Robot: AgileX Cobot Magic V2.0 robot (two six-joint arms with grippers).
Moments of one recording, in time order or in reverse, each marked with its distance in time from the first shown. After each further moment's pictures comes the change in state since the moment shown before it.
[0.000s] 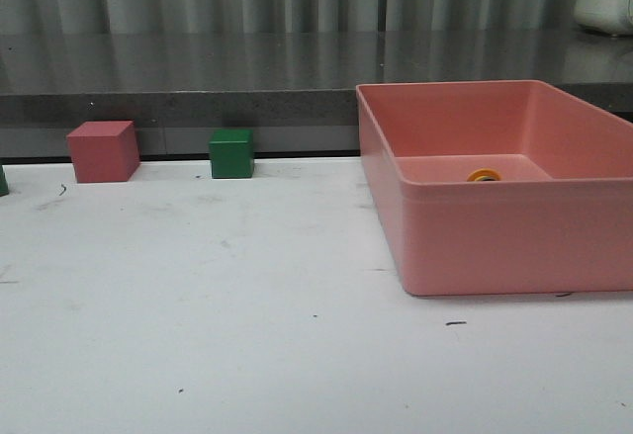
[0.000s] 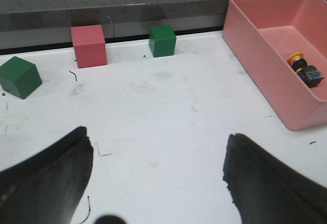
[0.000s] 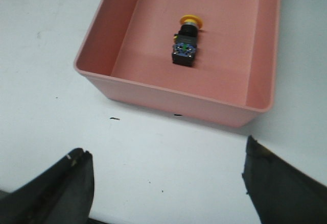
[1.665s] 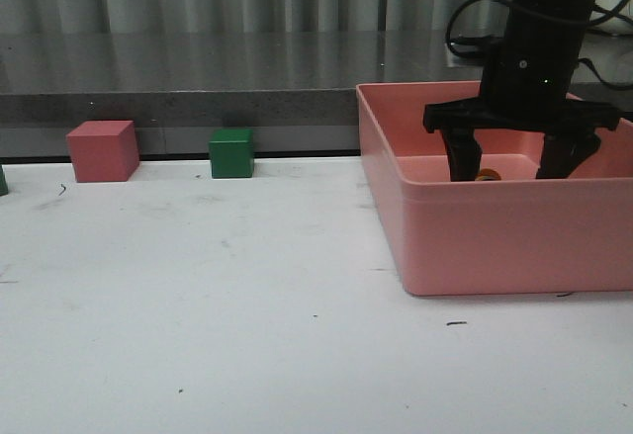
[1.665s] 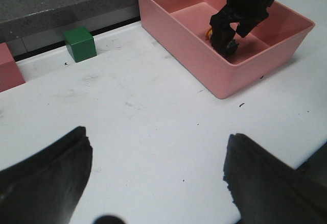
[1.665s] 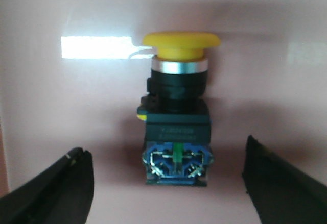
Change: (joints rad) left arm -0.260 0.000 0.000 -0.017 -0.004 0.070; right arm 0.049 1.246 -0.711 -0.148 0.058 0.346
